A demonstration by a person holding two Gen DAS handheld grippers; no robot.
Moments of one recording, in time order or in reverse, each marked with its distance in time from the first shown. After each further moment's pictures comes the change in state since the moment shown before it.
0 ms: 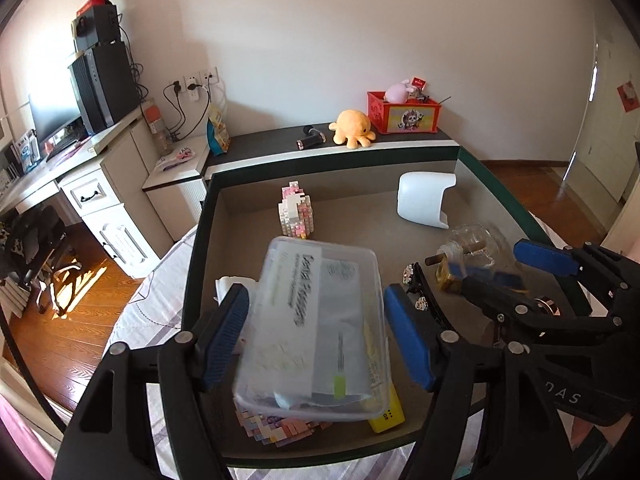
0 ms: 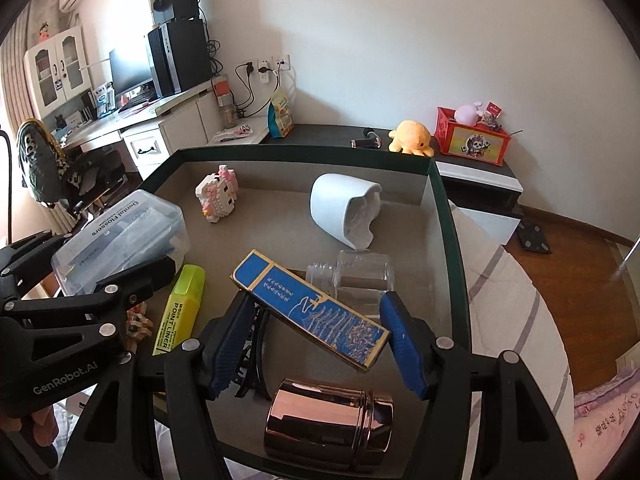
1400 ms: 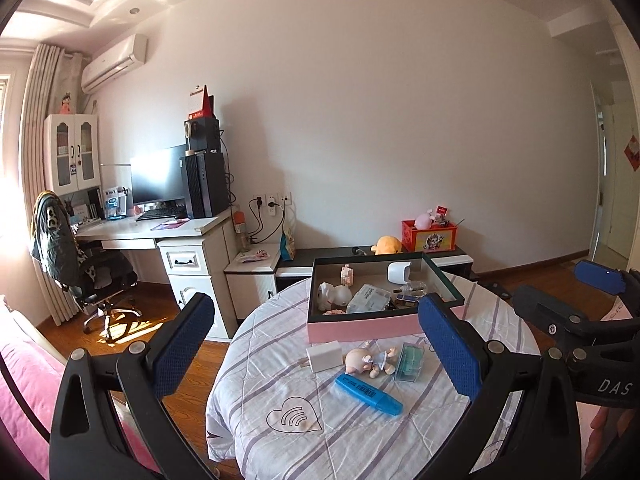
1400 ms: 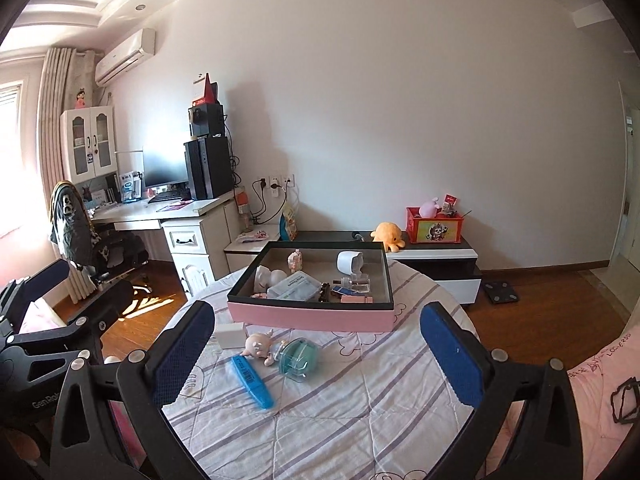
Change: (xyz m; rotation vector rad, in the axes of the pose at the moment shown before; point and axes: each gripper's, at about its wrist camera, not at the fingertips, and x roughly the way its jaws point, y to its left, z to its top) left arm -0.347 -0.011 -0.160 -0.093 -0.489 0.180; right arm -0.319 0.081 -0.137 0.016 -0.433 -0.034
